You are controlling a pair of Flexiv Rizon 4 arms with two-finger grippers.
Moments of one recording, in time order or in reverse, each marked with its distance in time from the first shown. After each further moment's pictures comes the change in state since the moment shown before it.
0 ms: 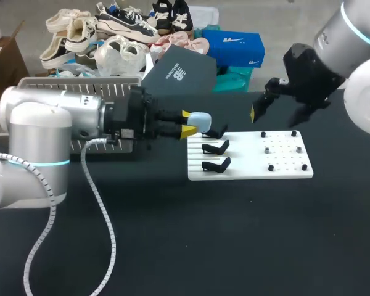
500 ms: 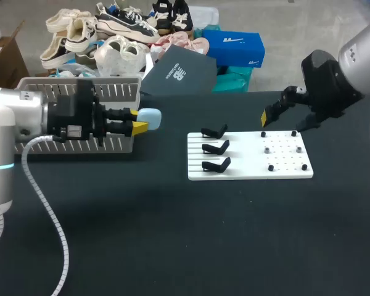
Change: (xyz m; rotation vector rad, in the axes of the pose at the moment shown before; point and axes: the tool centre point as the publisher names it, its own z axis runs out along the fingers) left arm 0.000 -0.005 -0.109 -0.205 0.133 -0.183; right arm 0.016 -0.010 -0.011 -0.054 -0.103 -0.016
